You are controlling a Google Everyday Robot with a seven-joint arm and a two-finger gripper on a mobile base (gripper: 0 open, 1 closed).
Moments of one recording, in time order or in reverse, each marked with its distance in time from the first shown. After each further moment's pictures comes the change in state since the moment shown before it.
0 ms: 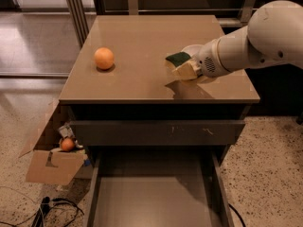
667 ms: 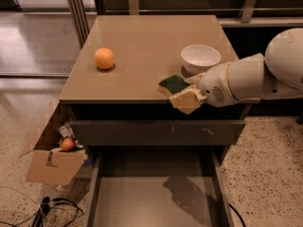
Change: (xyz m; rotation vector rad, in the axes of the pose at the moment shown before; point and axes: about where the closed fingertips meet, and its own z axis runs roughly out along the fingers) arm 0.042 0.070 -0.019 -0.193 -0.041 -0.057
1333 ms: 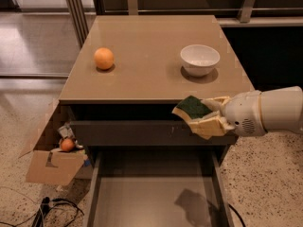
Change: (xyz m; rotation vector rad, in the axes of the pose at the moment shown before) arm 0.062 0.028 -0.039 -0.054 -0.052 -0.024
